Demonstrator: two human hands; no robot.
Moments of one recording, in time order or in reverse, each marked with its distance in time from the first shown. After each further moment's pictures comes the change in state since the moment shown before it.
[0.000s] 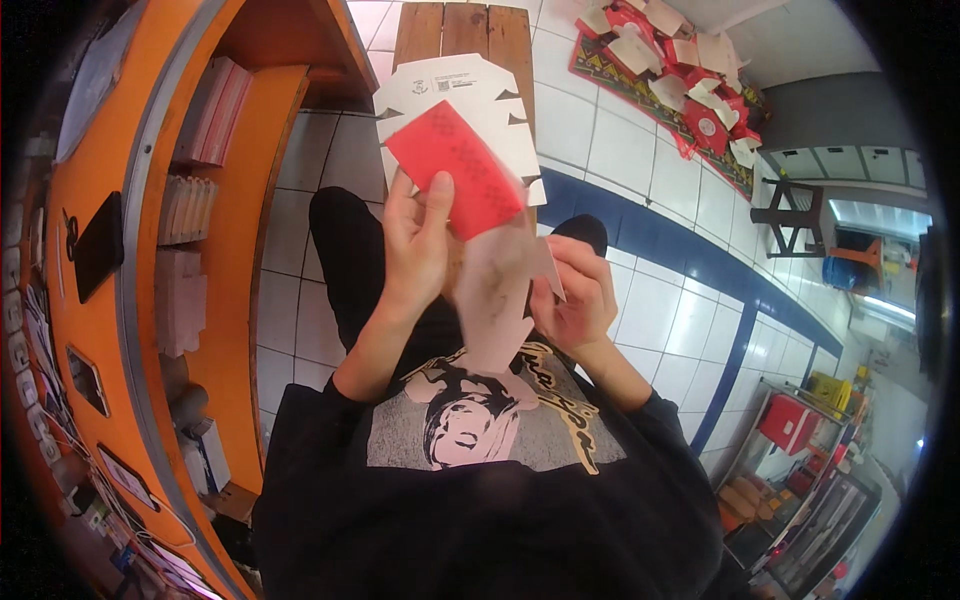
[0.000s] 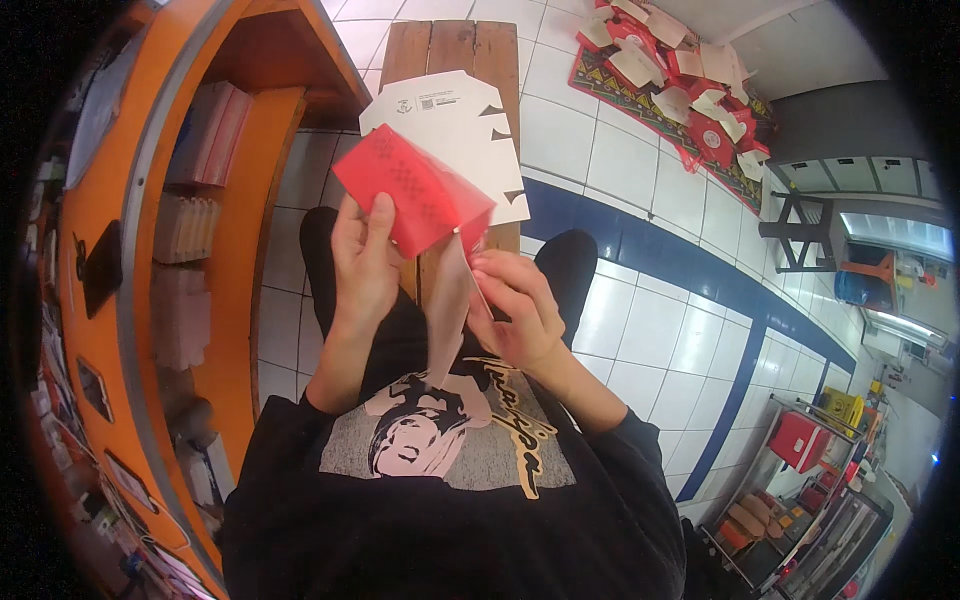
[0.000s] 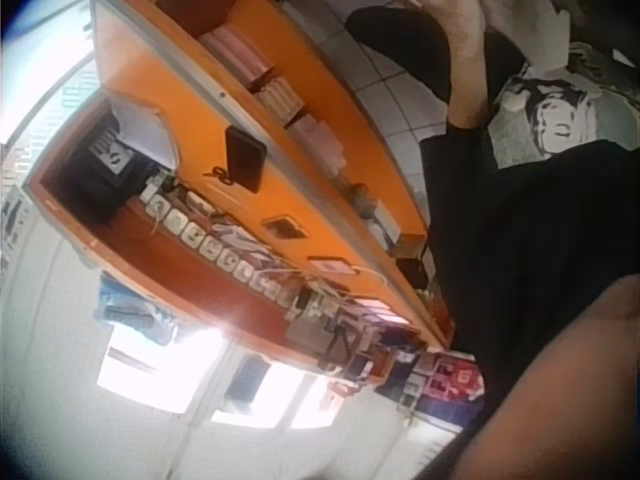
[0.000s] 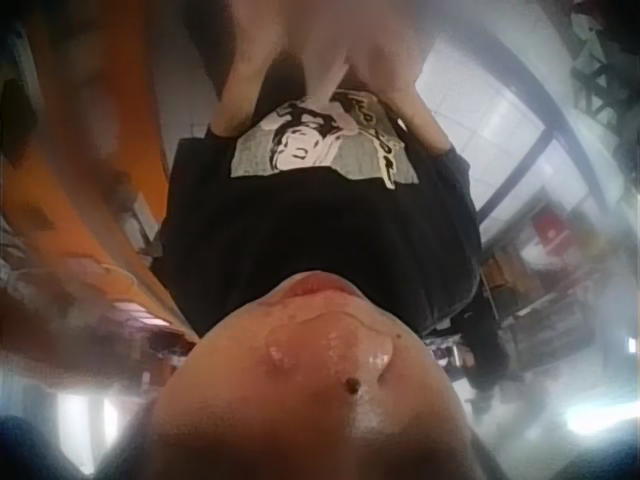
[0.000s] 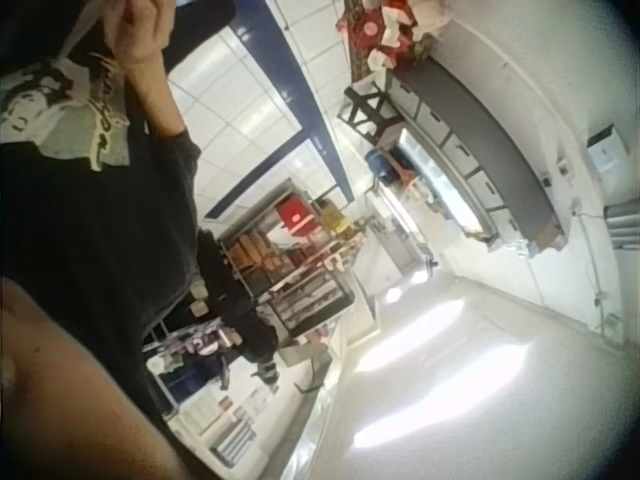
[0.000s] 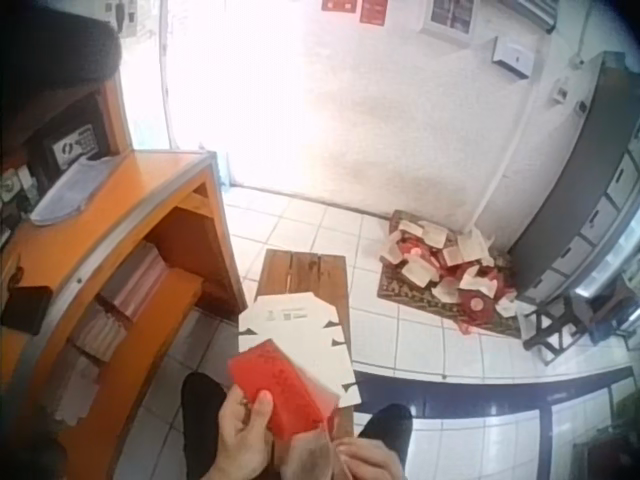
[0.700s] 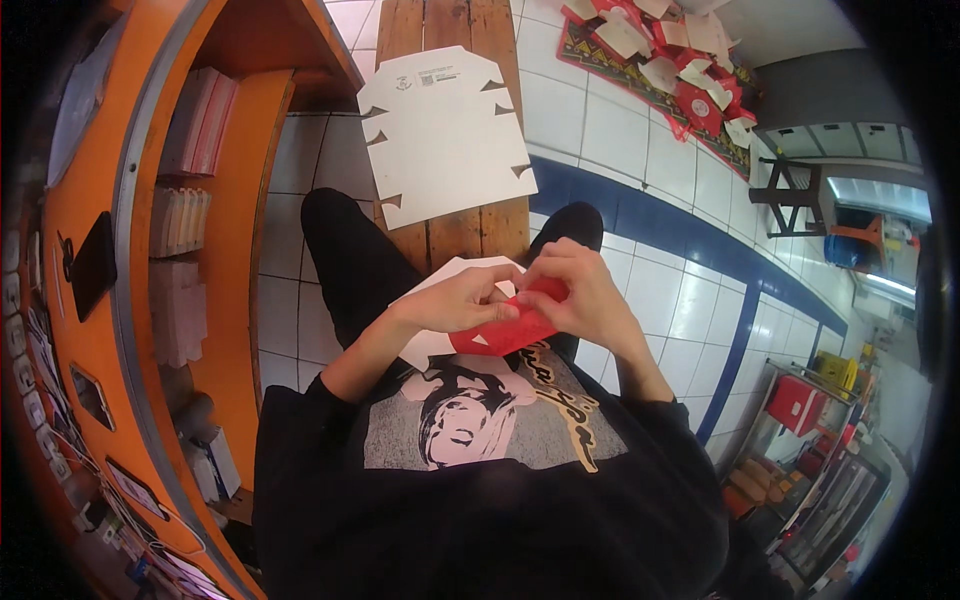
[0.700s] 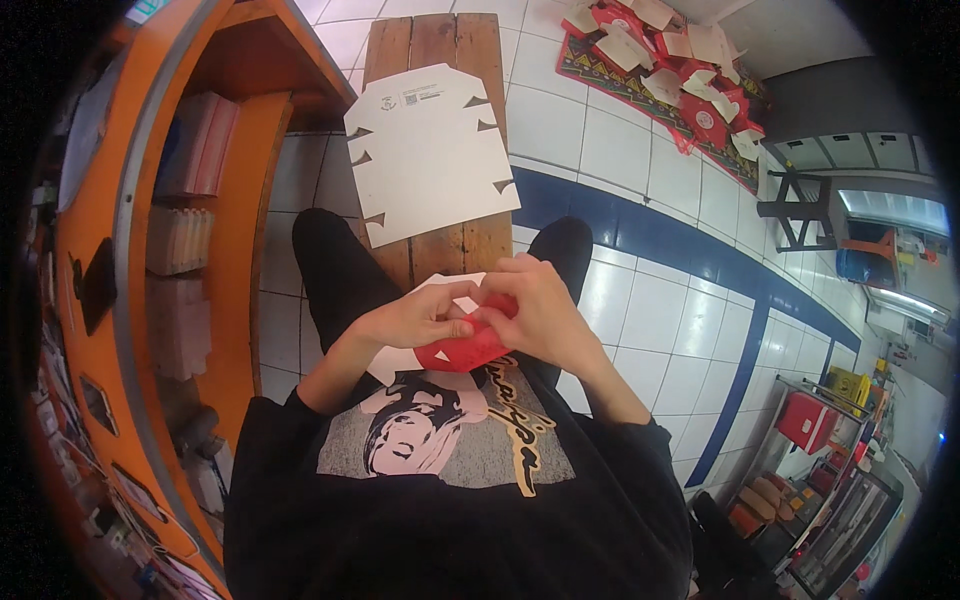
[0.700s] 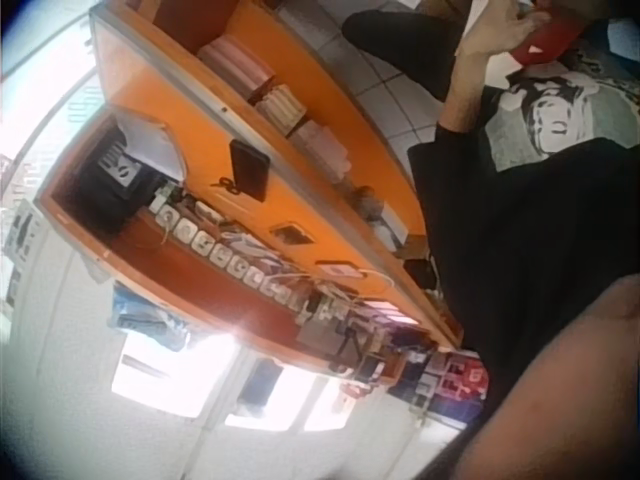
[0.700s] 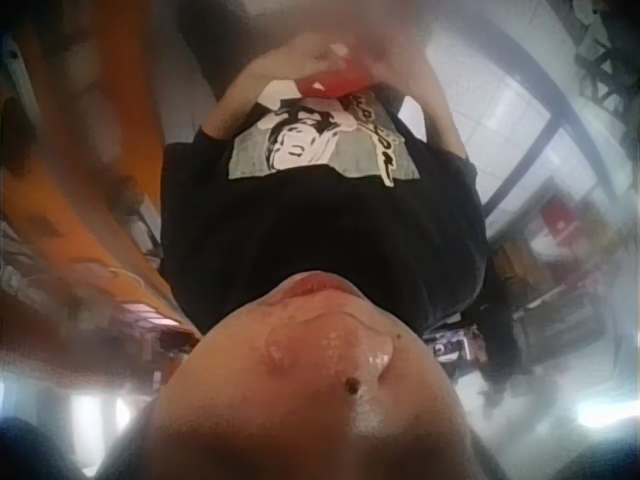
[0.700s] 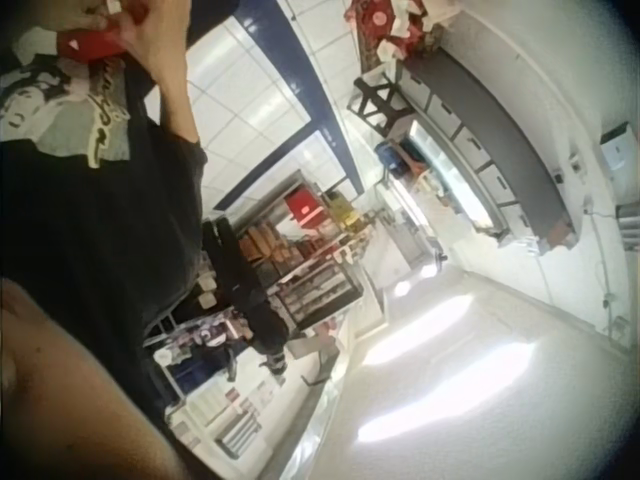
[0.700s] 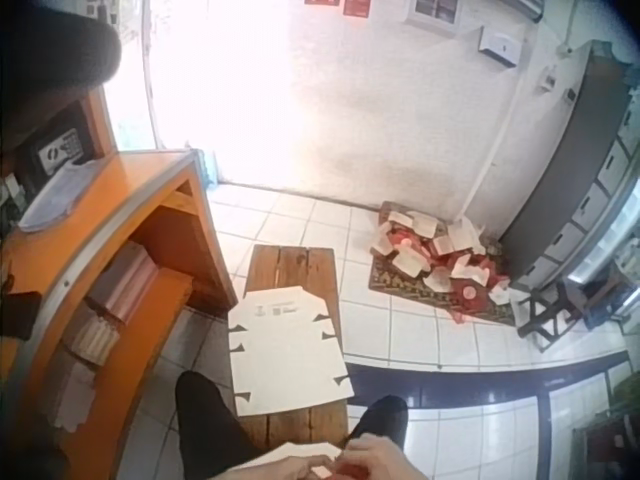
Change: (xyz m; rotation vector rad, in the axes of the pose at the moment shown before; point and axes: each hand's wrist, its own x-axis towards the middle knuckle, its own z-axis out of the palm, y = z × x) left_hand -0.034 -0.059 -0.036 0.390 -0.959 -0.595; right_hand 0.008 0.003 -0.054 0.100 -0.879 0.749
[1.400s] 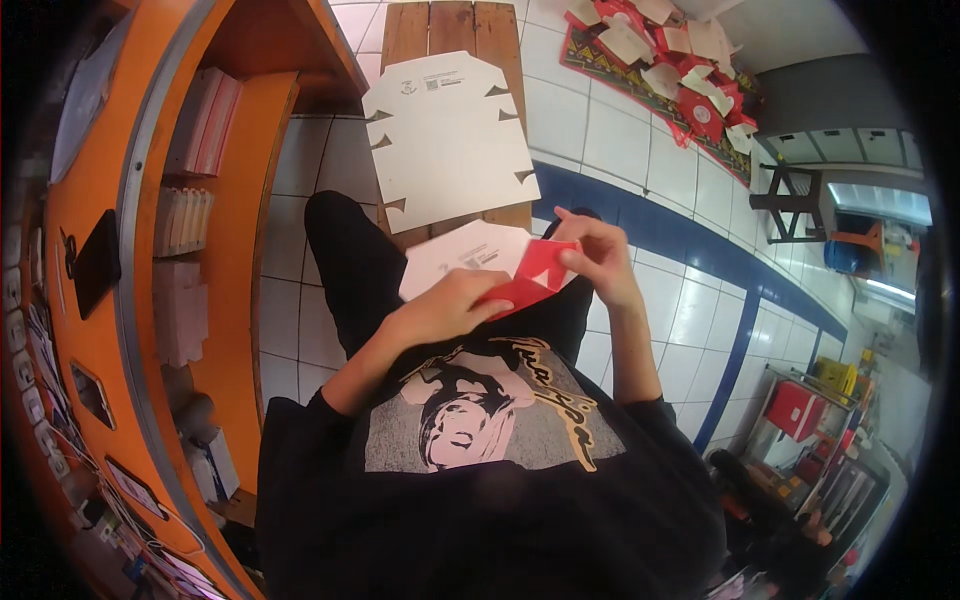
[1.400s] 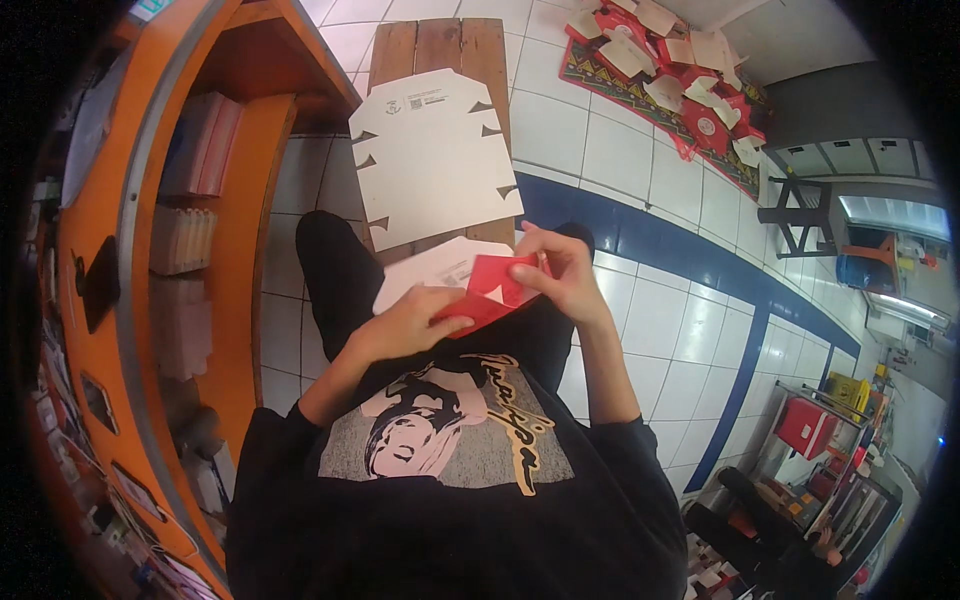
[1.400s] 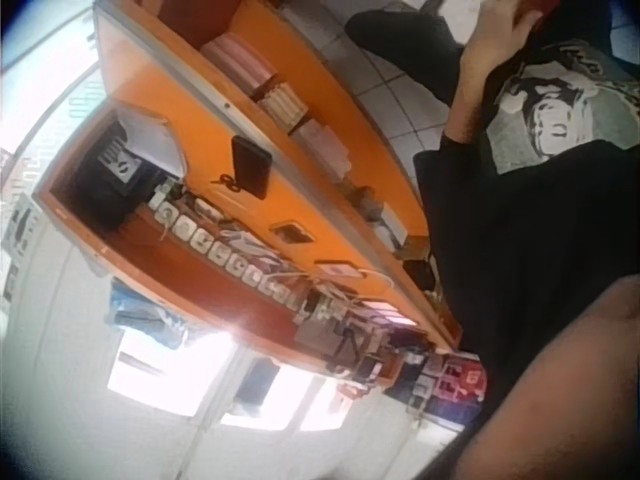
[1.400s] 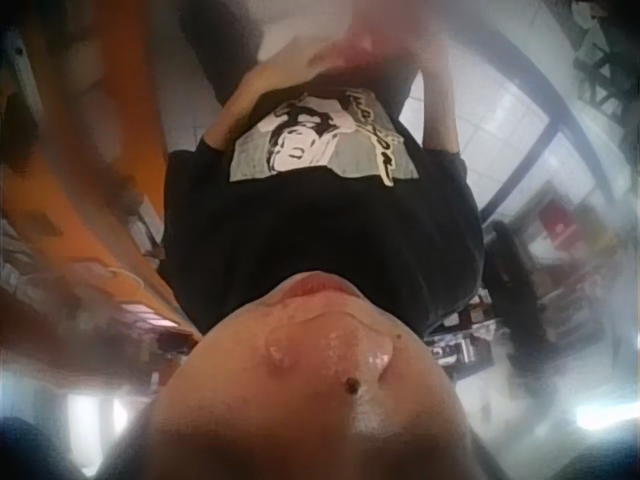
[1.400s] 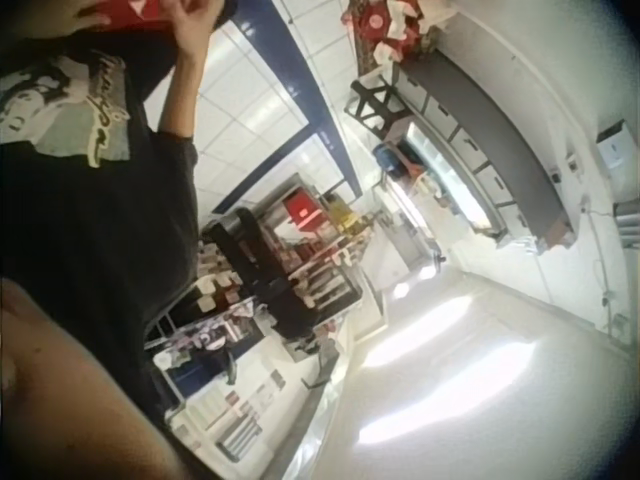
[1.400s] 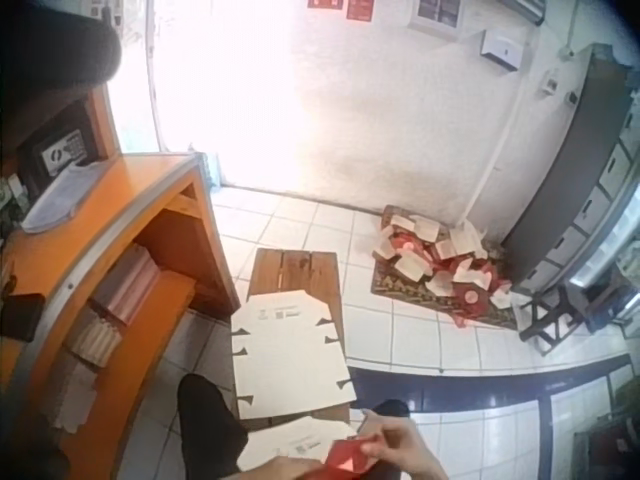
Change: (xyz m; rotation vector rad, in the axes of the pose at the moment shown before) left_hand -0.011 0.010 0.002 0.627 0.267 0.214; right_hand 0.015 0.071 0.004 0.574 0.121 -0.113
